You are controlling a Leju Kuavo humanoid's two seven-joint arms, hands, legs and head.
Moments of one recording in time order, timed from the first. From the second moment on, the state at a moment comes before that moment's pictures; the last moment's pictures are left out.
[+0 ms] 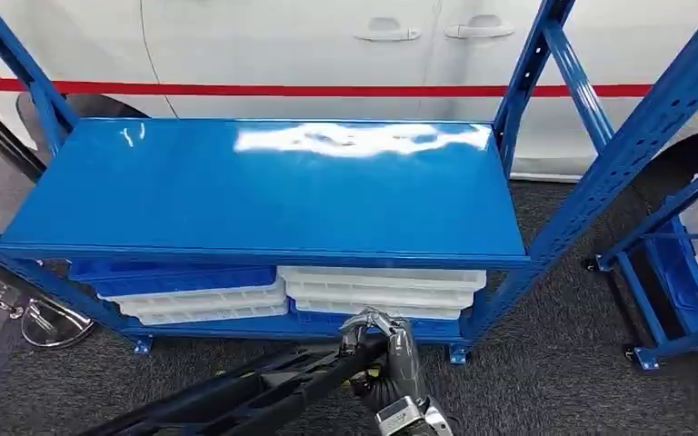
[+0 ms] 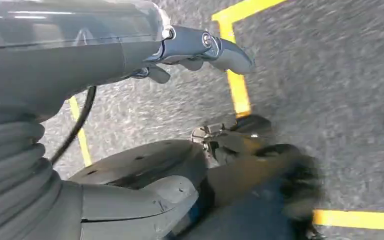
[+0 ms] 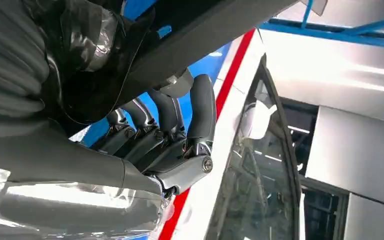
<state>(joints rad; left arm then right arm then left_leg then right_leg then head) -0.06 -0.18 0.46 -0.20 -0.37 0.05 -0.44 0.06 0.06 0.59 -1.61 0.24 -0.38 -0.49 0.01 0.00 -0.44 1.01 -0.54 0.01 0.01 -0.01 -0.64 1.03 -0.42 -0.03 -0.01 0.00</state>
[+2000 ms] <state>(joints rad) -0.07 -0.18 0.50 -0.20 -0.42 0.05 -0.45 0.09 0.06 0.57 -1.62 0.22 -0.46 -0.58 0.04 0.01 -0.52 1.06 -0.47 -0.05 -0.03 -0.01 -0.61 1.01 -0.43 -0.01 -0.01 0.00</state>
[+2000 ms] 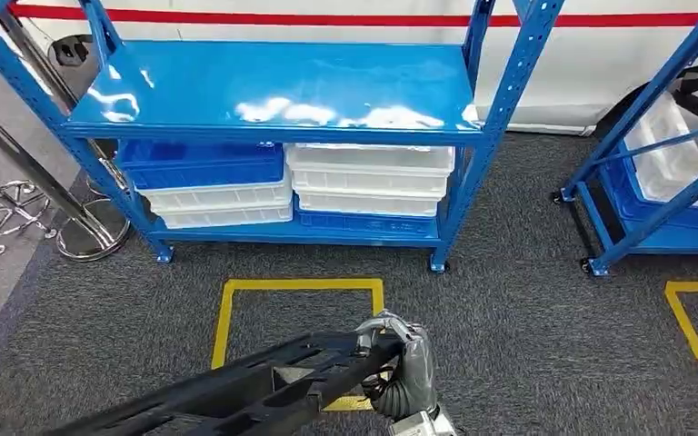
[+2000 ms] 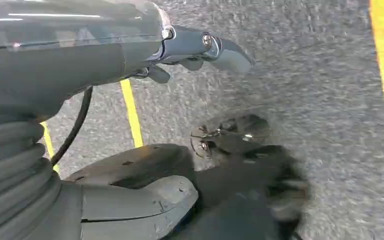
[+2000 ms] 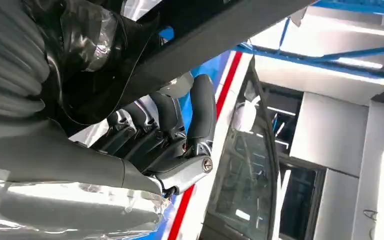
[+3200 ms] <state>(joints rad) -0.06 -0.18 0.54 -0.20 -0.40 0.06 -0.48 0.12 0.05 0.56 -1.57 0.22 -0.48 -0.53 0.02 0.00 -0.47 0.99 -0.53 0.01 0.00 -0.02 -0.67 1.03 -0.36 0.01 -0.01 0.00</state>
